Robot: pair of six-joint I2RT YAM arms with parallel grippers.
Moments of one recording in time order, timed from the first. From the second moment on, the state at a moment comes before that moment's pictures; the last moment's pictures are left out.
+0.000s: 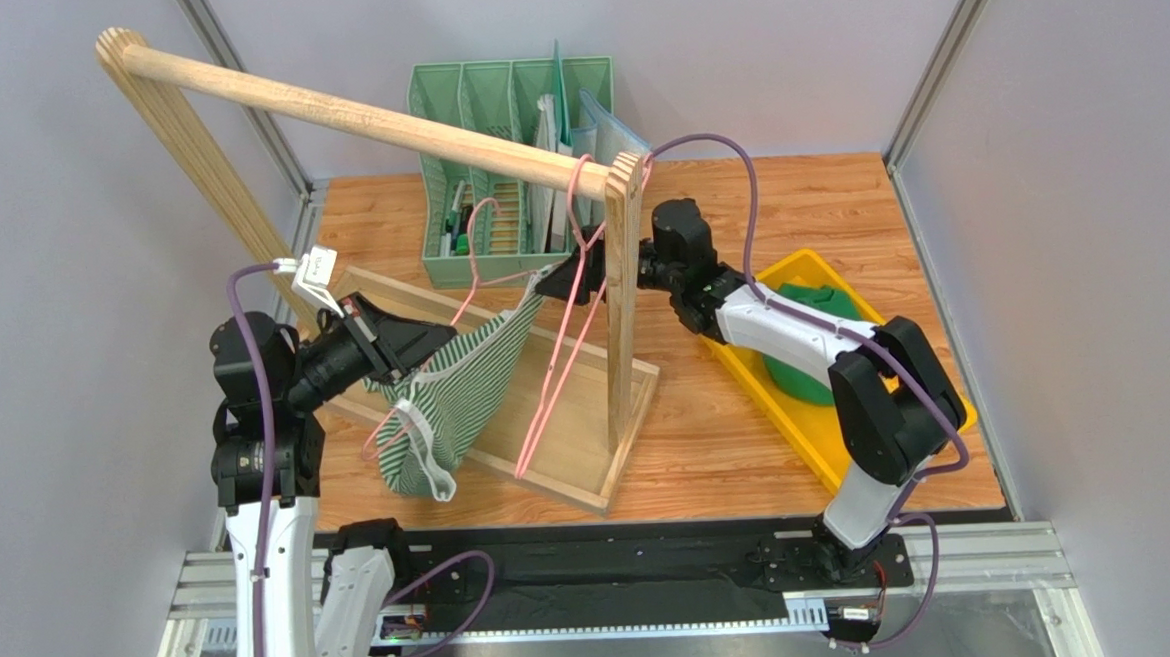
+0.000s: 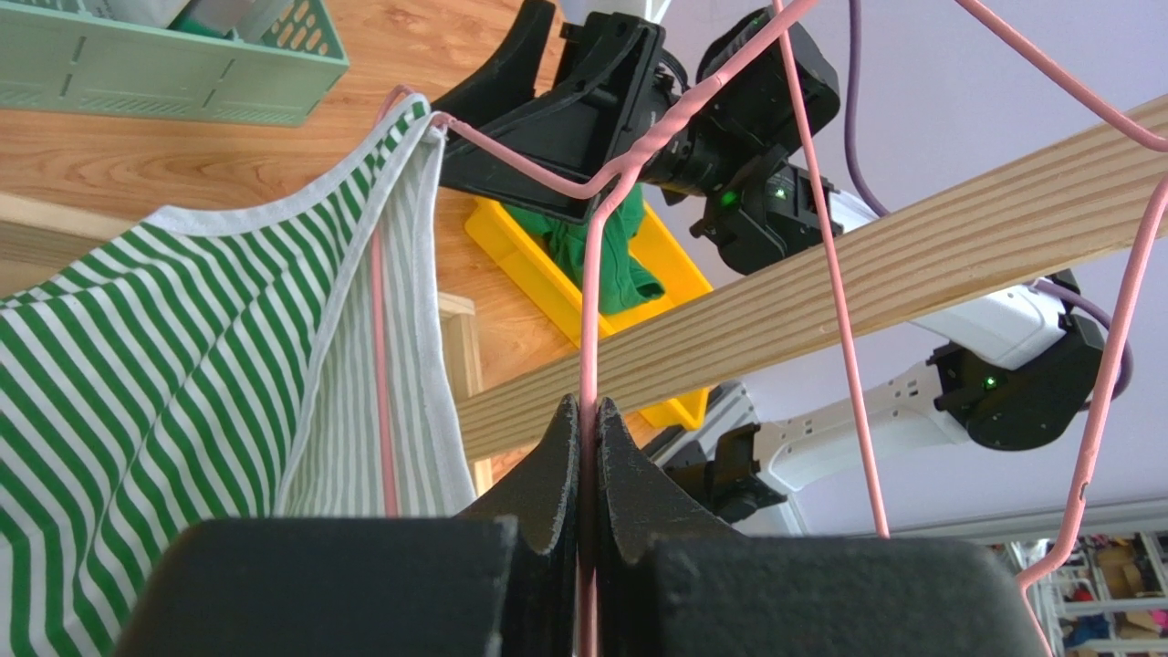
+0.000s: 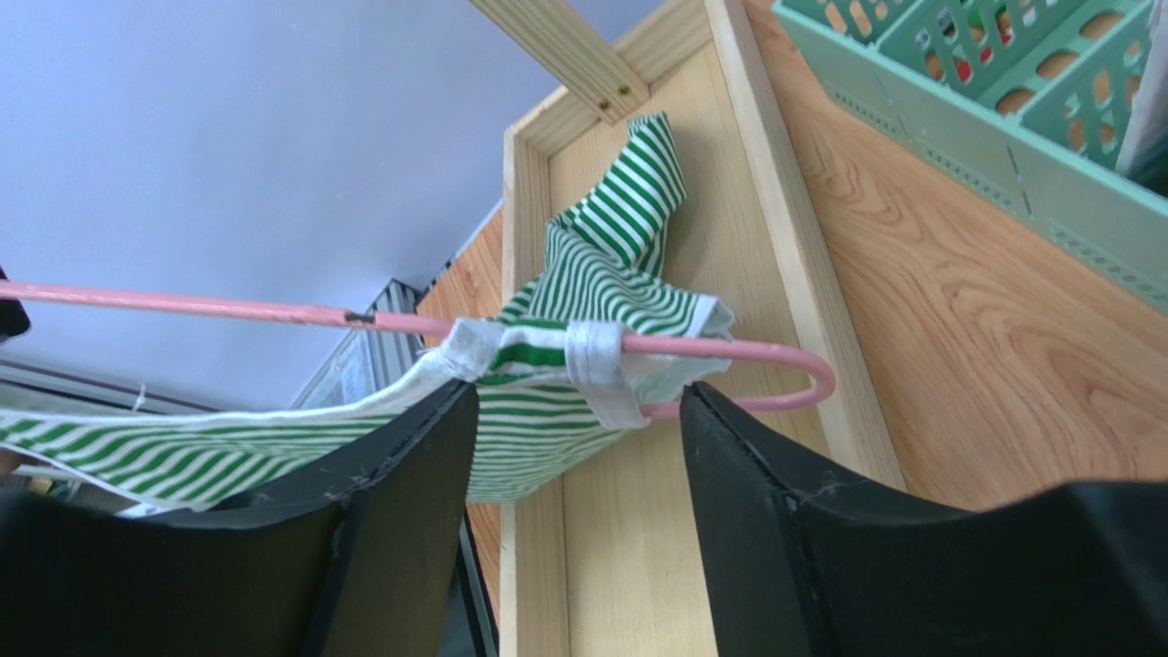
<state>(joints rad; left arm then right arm) 0.11 0.66 0.93 -0.46 0.91 -0.69 0.59 1.70 1.16 0.38 -0.63 0.62</state>
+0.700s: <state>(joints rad) 0.11 0.65 0.95 -0.49 0.91 -0.67 0.61 1.75 1.17 0.56 -0.60 0.72</state>
